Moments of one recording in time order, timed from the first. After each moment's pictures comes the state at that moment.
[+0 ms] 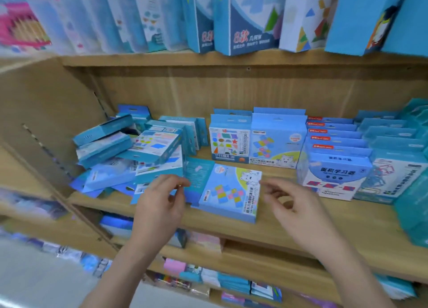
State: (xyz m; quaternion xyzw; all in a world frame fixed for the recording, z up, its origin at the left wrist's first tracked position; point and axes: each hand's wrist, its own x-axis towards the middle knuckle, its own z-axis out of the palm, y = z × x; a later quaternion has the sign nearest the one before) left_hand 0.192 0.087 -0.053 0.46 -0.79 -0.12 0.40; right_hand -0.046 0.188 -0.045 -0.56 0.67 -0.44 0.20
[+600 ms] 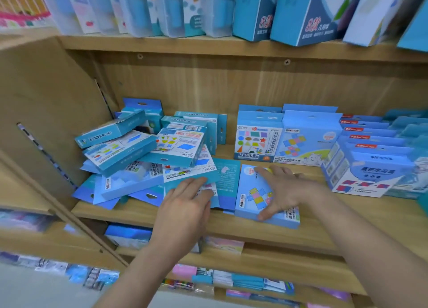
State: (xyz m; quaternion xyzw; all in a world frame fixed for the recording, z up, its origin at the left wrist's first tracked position) left_hand 0.252 0.019 -0.083 0.36 -0.90 0.04 0.25; right_hand -0.004 0.053 -0.059 -0.59 0.77 0.14 0.22
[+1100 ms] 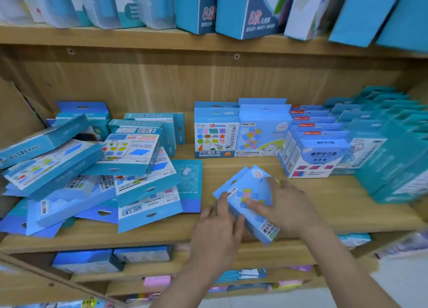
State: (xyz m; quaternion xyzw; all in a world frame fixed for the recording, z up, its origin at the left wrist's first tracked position) left_hand 0.154 0.078 -0.116 0.38 -0.89 -0.20 0.17; right_hand -0.007 0.136 -0.080 -0.44 0.89 -0.03 0.11
